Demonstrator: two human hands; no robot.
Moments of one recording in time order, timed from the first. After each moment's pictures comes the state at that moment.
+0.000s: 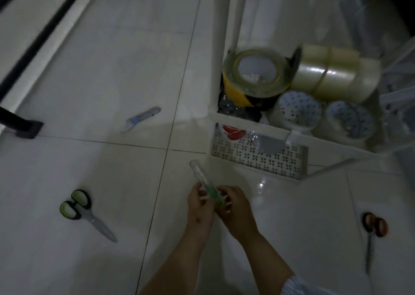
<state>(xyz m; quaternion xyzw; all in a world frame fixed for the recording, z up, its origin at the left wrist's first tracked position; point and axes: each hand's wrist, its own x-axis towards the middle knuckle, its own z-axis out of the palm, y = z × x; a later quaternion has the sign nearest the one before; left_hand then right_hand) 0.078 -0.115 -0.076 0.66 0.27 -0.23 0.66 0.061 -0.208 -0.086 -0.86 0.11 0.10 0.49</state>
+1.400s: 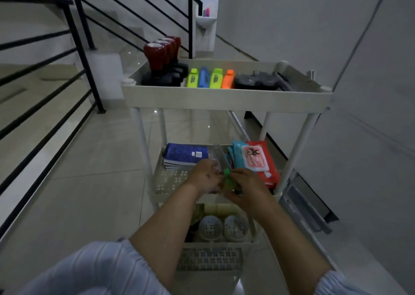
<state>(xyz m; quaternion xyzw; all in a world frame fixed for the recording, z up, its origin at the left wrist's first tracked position) 0.203 -0.241 0.337 0.77 -0.21 -0.26 0.54 0.117 -0.349 0.321 -0.97 0.03 -0.14 0.22</state>
